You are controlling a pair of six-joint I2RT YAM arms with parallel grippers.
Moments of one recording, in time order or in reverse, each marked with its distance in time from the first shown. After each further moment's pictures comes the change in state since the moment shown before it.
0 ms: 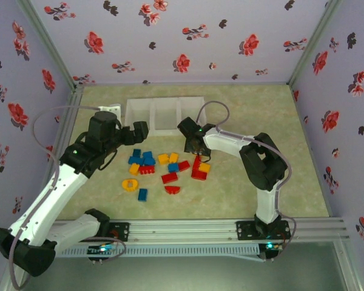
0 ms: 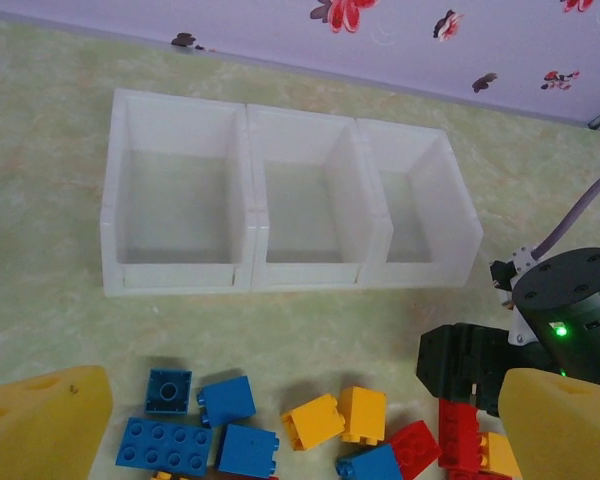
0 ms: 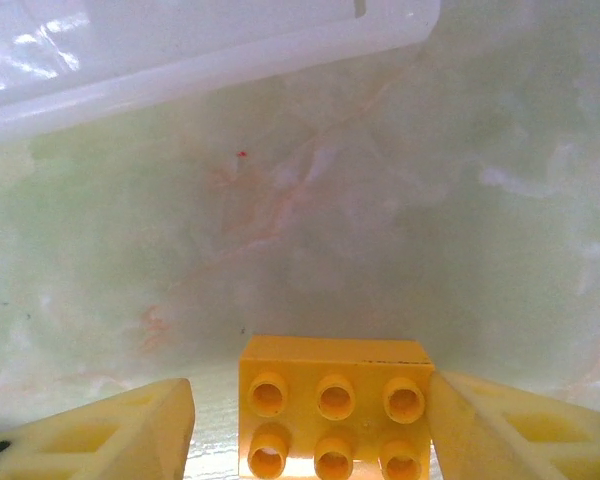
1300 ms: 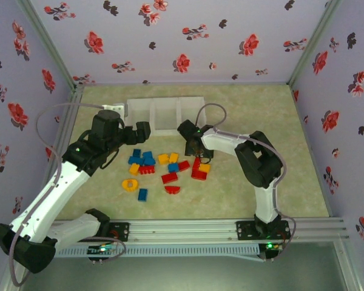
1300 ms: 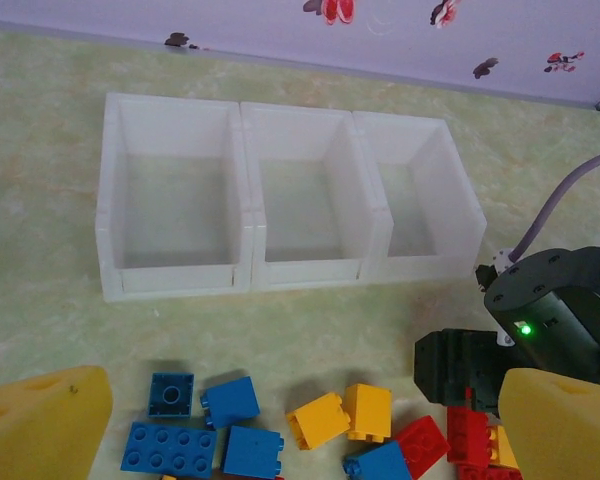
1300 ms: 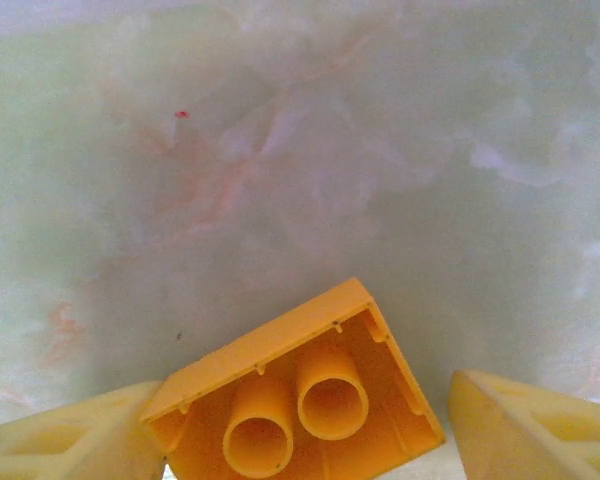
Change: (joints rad) left arm -0.020 0.024 0.016 -0.008 -0.018 0.029; right arm -0.005 0.052 0.008 -0.037 0.015 -0.064
